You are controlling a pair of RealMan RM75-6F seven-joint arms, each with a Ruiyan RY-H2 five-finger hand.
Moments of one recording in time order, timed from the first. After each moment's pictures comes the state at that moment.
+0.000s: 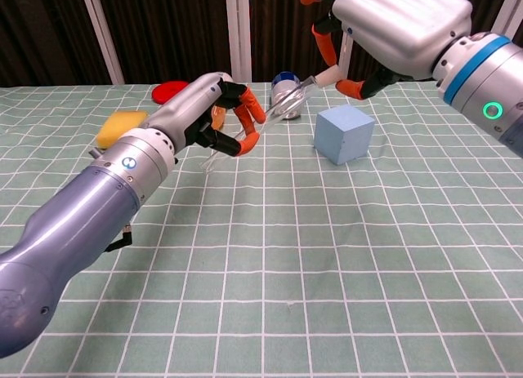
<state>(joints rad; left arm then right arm) -0.79 -2.01 -0.35 -1.20 1.22 1.16 0.08 0.75 -1.61 0.24 -1.37 -1.55 1.30 -0.67</state>
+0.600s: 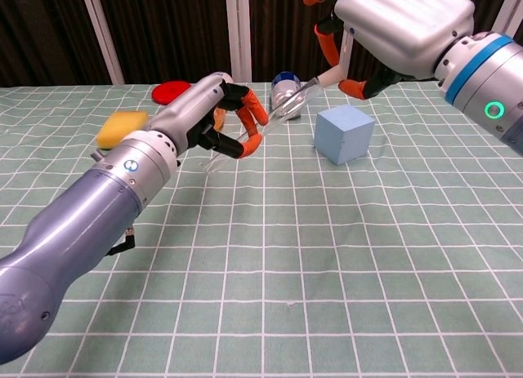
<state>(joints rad) -0.78 -2.01 -0.35 -1.21 1.22 1.17 0.08 0.75 -1.61 0.24 -1.38 -1.54 1.30 -0.69</state>
